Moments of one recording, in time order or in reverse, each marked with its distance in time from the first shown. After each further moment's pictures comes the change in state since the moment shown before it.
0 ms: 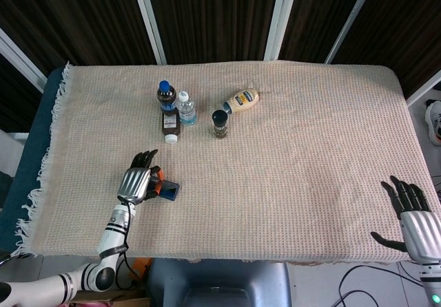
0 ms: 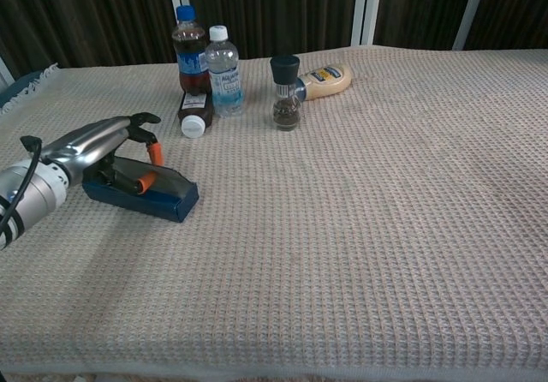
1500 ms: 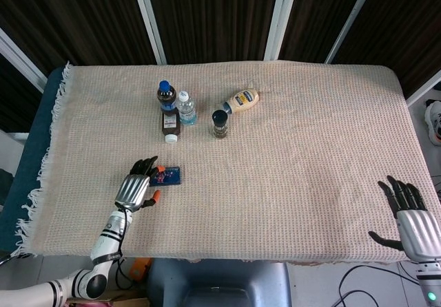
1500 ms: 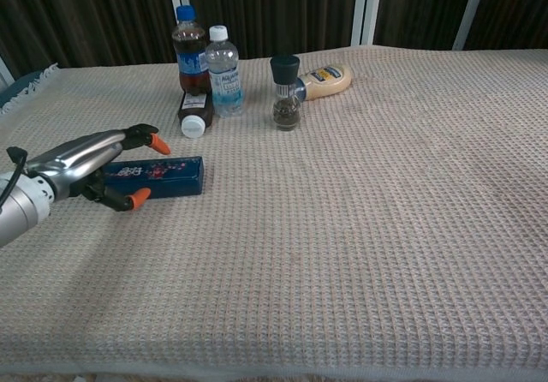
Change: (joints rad) left arm 0.056 0.049 0.014 -0.068 0.053 -0.049 0.026; right arm 0.009 -0.011 0.003 -0.003 0.013 -0.020 -0.028
